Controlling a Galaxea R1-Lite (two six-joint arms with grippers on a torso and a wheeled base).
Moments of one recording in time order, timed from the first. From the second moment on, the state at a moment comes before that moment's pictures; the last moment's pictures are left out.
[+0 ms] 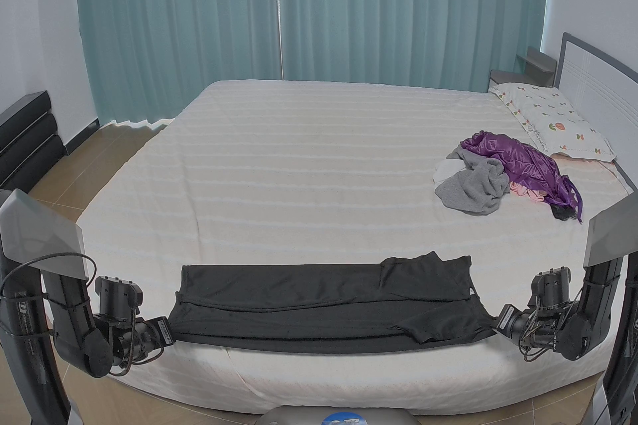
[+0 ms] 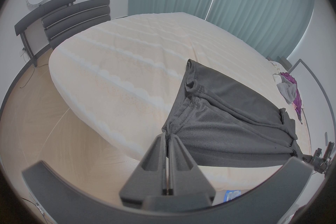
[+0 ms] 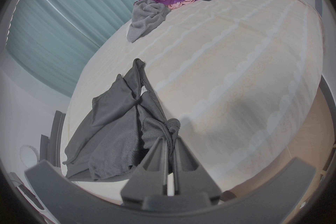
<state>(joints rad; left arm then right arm) -0.06 2.23 -0.19 -1.20 0.10 -0.45 0.10 2.25 -0.18 -1.22 0.00 0.72</state>
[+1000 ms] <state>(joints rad) -0.02 2.18 -0.29 -1.20 -0.01 -0.51 -0.04 2.16 -0.21 -1.22 0.06 0.72</state>
